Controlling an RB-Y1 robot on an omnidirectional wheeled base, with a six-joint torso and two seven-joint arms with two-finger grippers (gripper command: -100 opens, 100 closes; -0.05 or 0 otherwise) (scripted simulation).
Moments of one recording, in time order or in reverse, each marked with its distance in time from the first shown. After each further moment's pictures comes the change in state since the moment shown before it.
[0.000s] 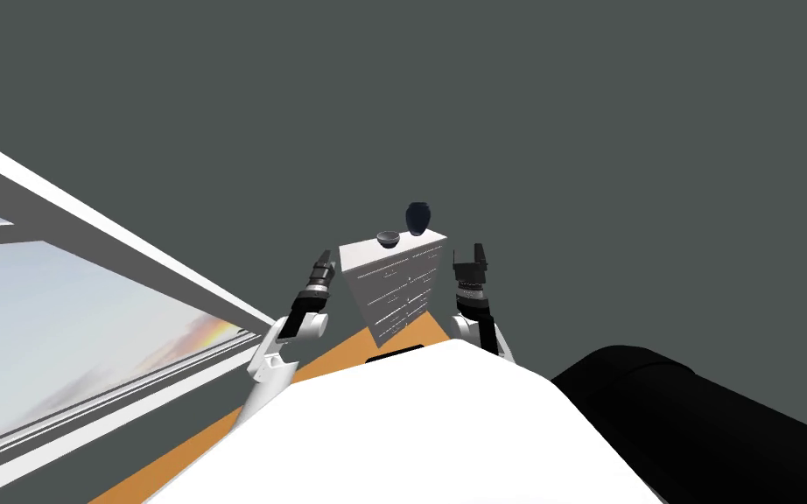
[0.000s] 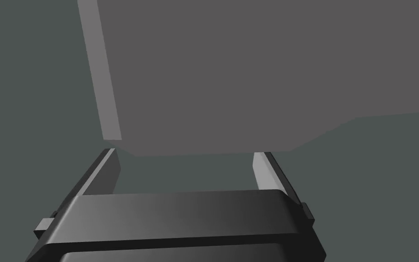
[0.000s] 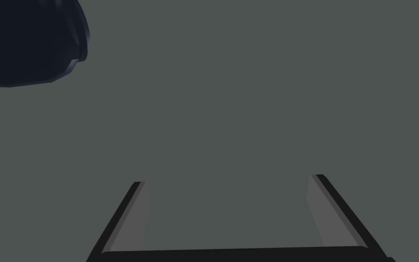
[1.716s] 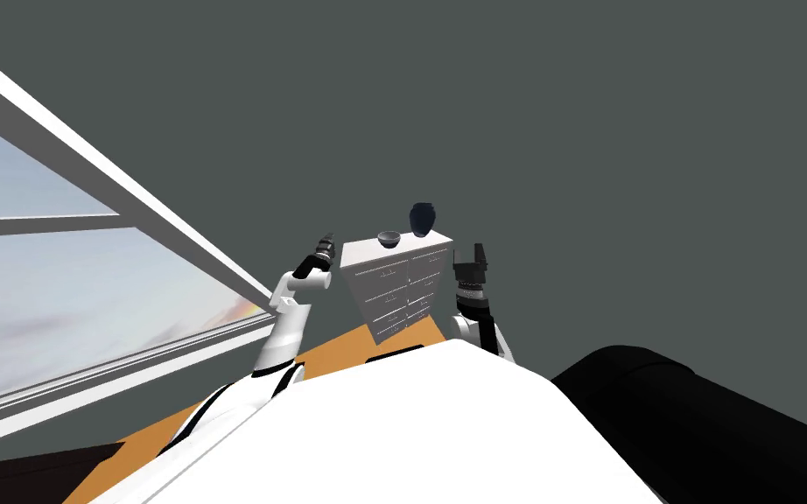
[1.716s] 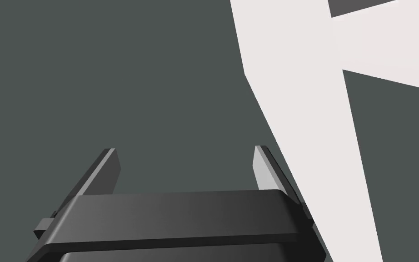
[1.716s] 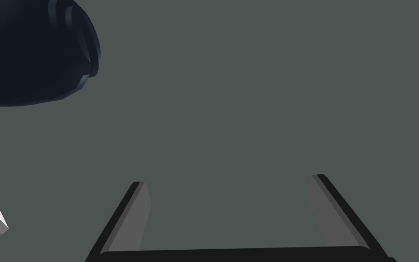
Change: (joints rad) left arm -0.477 0.040 0.090 0.261 0.020 0.514 -0.010; right arm 0.000 0.000 0.000 0.000 0.000 0.000 0.000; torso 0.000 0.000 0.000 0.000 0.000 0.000
